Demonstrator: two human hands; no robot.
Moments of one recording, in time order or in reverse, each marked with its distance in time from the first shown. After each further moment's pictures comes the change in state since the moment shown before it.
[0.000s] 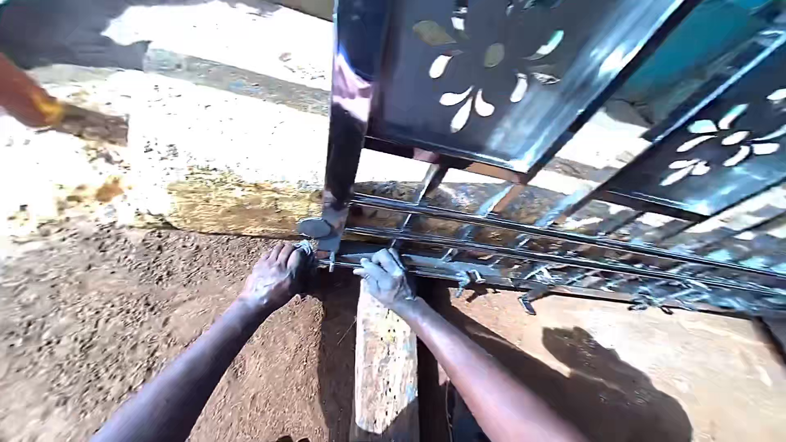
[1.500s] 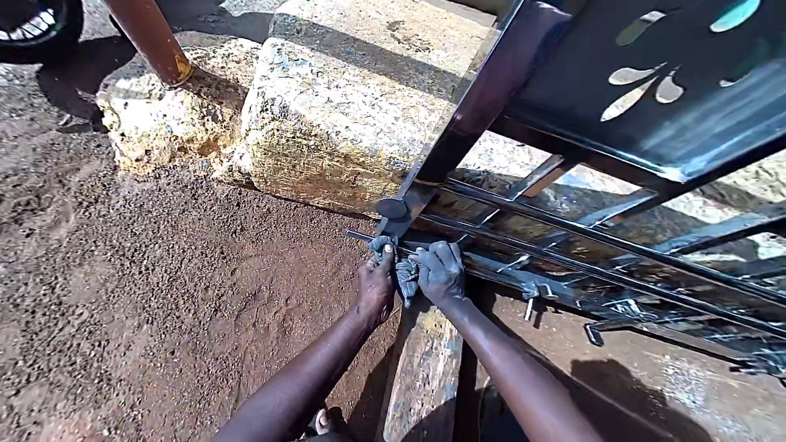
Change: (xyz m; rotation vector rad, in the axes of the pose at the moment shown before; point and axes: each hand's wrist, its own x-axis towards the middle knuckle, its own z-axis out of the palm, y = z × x) left_hand 0.011 0.116 0.039 -1.861 0.381 -1.173; right_hand 0.002 -0.014 0.011 -0.130 0.053 -0.005
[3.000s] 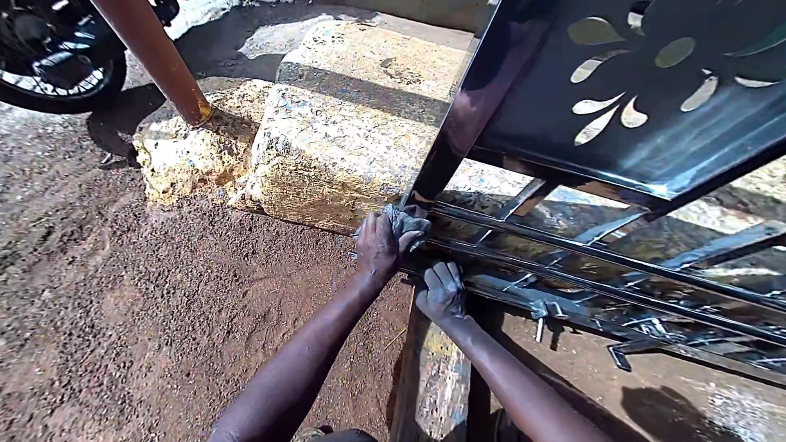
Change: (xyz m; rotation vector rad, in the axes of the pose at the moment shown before) left_hand 0.042 0.069 0.034 1.287 0.111 1.284; right_hand 0.024 -0.019 -0.020 -0.048 -0.168 0.059
